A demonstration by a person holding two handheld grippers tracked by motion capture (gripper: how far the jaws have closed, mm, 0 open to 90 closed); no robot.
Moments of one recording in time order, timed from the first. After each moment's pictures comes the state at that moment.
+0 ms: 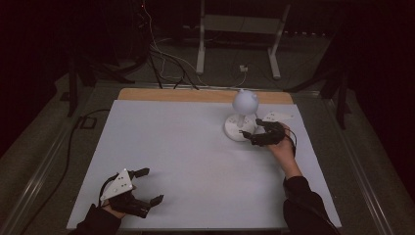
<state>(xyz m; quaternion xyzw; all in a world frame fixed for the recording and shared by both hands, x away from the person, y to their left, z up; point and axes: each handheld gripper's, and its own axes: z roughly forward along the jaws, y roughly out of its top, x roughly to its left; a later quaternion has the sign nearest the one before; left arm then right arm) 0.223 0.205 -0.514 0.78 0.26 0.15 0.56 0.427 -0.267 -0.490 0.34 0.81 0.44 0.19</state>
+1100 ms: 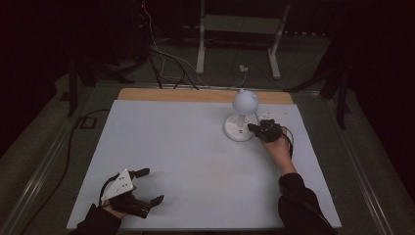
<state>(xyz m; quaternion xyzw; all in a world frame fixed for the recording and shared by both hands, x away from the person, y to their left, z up) 0.223 0.203 -0.514 0.78 0.25 0.15 0.55 0.439 -0.261 -0.498 0.37 0.82 0.39 0.21</state>
